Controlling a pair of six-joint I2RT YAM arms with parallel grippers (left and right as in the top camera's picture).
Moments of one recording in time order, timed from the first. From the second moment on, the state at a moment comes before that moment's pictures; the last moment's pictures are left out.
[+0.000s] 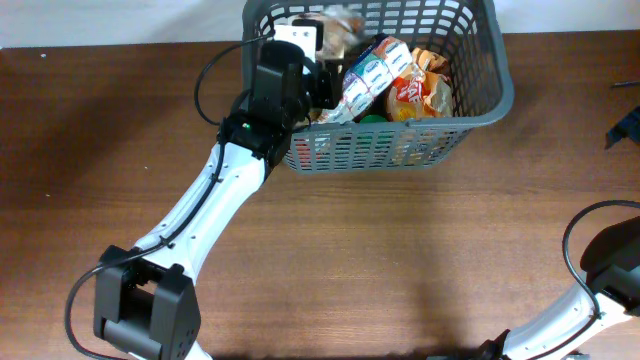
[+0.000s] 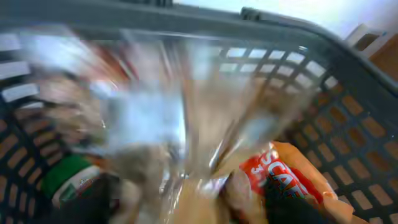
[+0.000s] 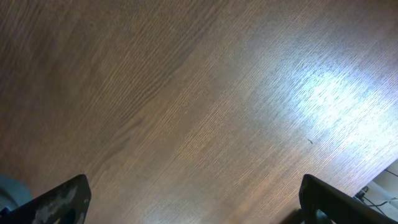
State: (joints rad) left arm -0.43 1.77 1.46 -0.06 0.09 -0.33; right arm -0.63 2.07 2.21 -1.60 0.09 0.29
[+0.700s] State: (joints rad) left arm -0.38 1.69 1.77 -0.31 0.08 -0.17; right arm -0.63 2.07 2.21 -1.60 0.09 0.29
